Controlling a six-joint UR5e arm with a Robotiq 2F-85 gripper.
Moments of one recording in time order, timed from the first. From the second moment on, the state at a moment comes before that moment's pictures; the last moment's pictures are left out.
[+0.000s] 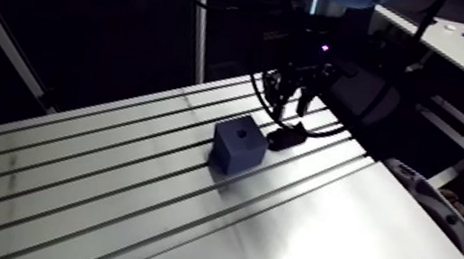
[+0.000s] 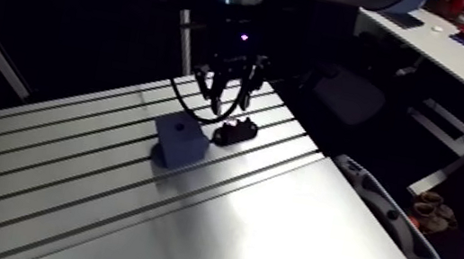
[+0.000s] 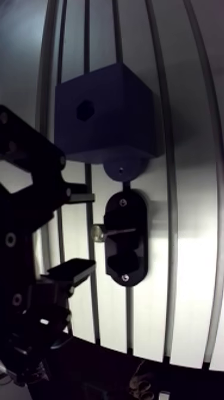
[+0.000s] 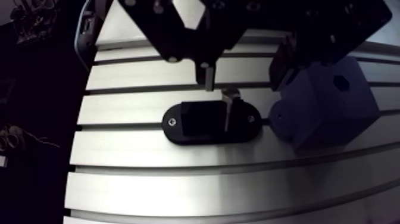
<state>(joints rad) -0.58 -1.17 1.73 -2.00 -1.67 -2.11</state>
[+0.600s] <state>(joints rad) -0.58 -1.15 1.74 -2.00 -1.67 -2.11</state>
